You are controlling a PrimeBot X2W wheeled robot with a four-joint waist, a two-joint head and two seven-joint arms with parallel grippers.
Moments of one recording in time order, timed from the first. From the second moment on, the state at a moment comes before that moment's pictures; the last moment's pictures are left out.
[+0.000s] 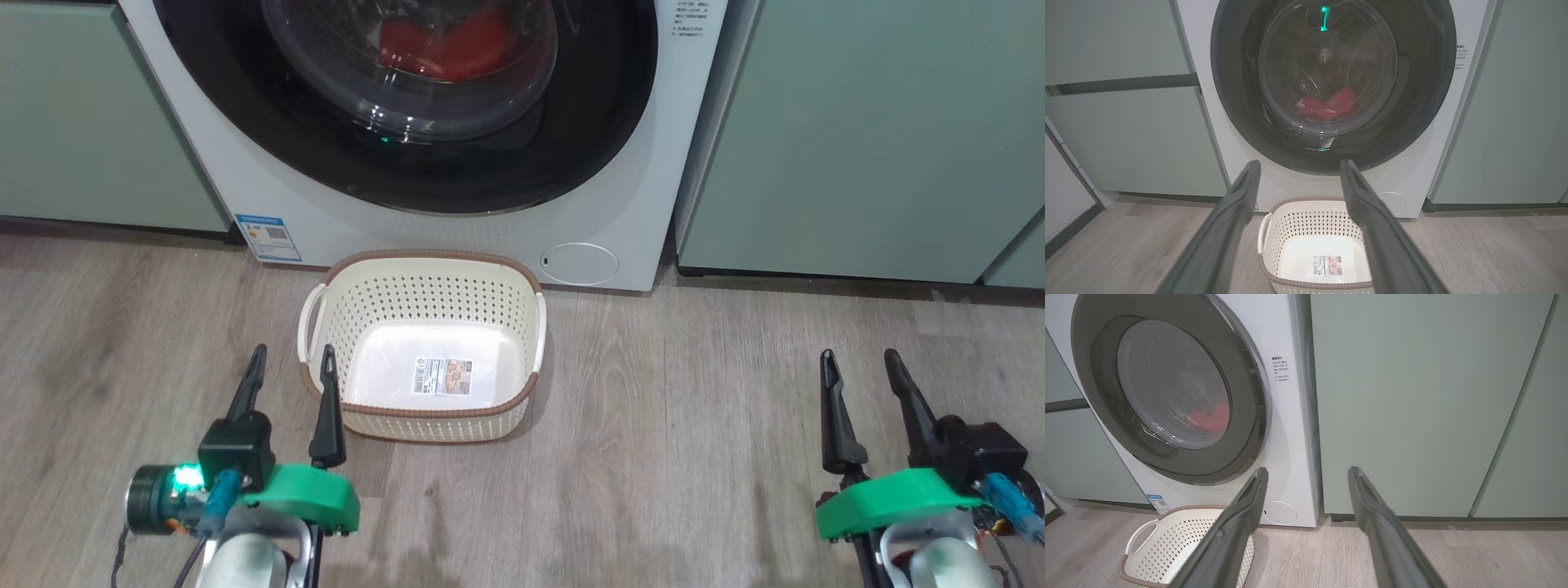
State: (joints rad) left arm -0.07 0.05 -0.03 0.25 -0.08 0.08 -0.25; right arm -0.08 -0.04 -0.01 0.28 0.16 0.13 -0.25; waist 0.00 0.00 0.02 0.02
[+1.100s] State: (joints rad) left arm -0.14 0.05 -0.08 0.26 -0.16 0.06 -0.25; right arm -0.46 -0.11 -0.07 0.52 1.02 0.13 -0.26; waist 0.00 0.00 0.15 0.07
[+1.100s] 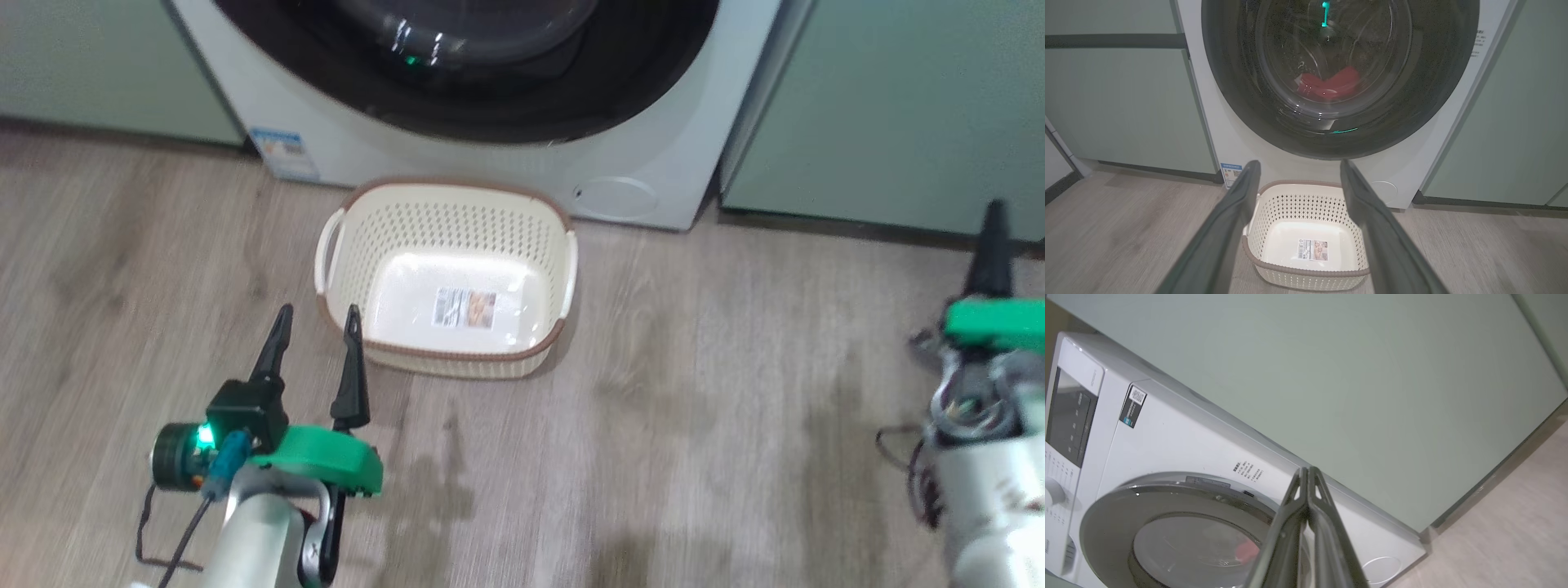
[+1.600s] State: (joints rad) left arm -0.26 0.04 -0.21 0.21 -0.26 0.11 -0.25; right arm -0.82 -0.38 -0.04 0.65 1.59 0.13 0.24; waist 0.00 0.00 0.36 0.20
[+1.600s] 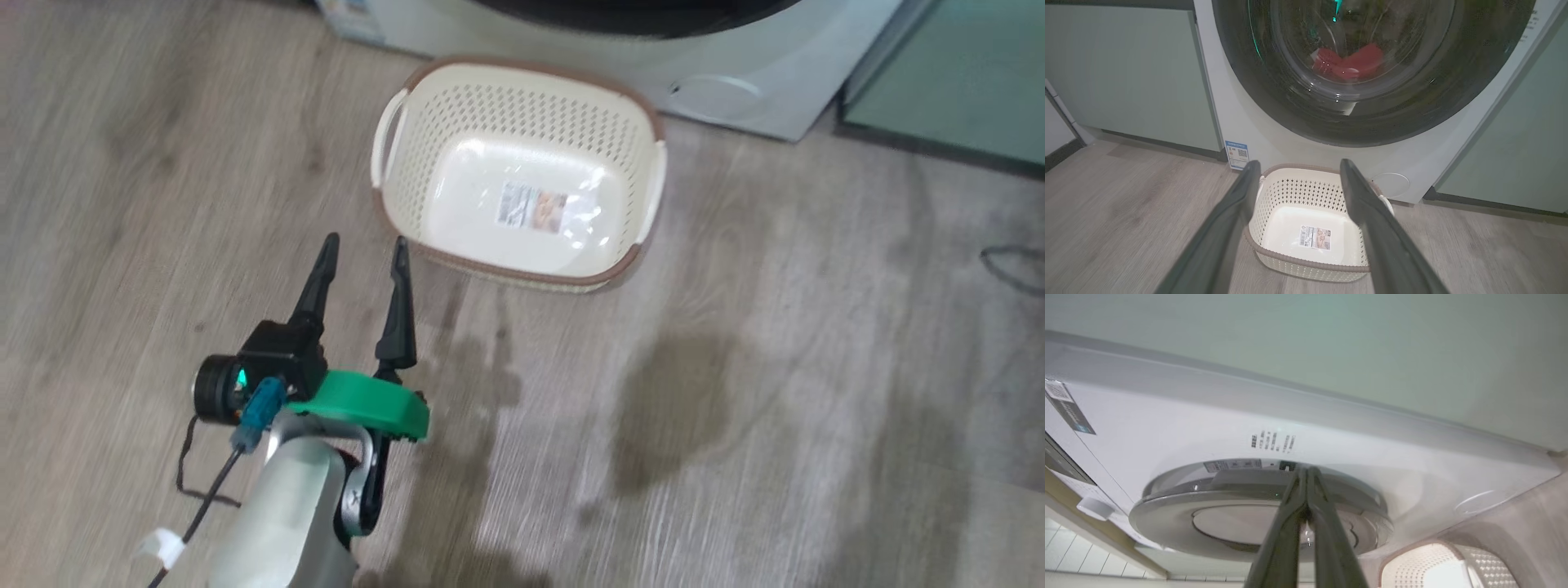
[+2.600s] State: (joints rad) left arm -0.38 0.04 -0.33 0.16 -0.31 0.16 -0.26; right arm -1.34 -0.50 0.14 0.76 1.52 0.13 0.59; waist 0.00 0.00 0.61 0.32
